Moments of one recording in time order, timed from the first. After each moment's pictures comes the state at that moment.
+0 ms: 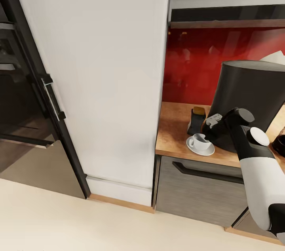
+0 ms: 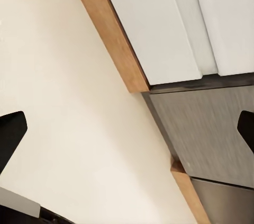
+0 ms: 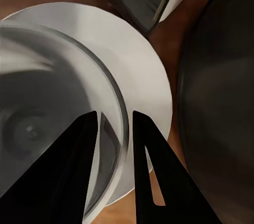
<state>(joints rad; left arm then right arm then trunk) 0.24 0.19 0.62 -0.49 0.62 0.07 -1.10 -1.02 -0.21 -0.04 -1.12 1.18 0.99 1.35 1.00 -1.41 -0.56</state>
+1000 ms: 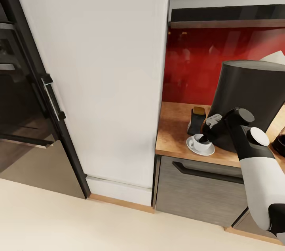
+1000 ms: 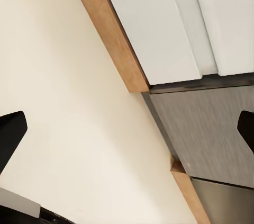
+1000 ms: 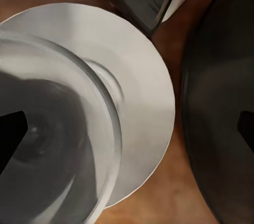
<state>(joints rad) 0.24 0.19 0.62 -0.49 0.62 0.07 -1.10 -1.02 -0.21 -0.04 -1.12 1.18 0.99 1.35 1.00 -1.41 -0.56</state>
